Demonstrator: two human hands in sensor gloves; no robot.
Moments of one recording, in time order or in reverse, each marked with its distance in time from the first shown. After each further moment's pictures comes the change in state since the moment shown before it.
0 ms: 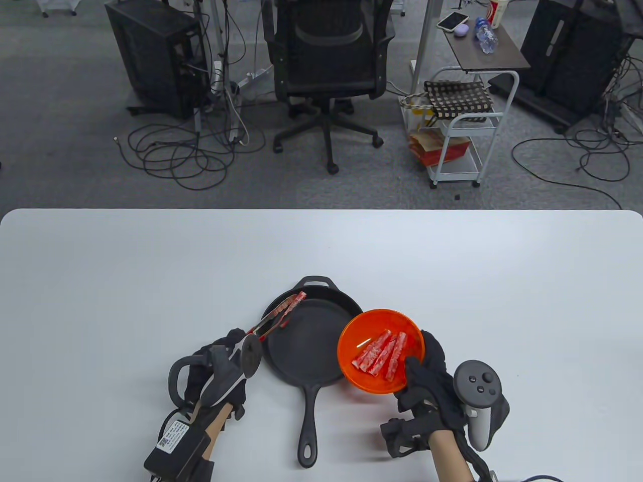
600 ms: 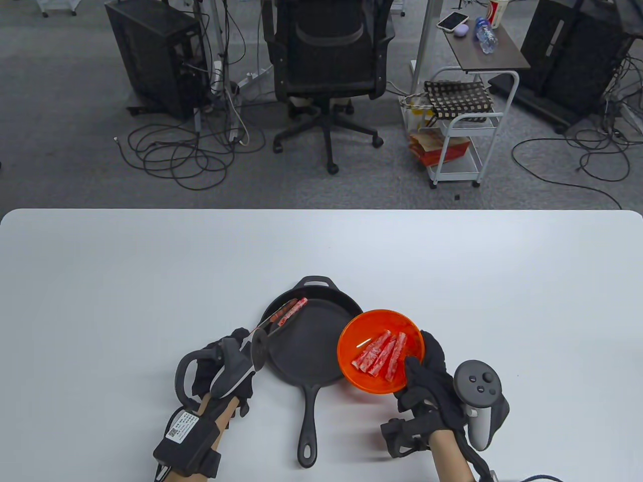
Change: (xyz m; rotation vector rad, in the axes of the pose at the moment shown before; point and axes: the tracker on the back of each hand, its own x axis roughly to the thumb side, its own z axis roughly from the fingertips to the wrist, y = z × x) left_hand 0.008 -0.007 -0.007 -0.070 0.021 -0.018; right_hand 0.000 0.000 0.000 0.006 0.004 -0.006
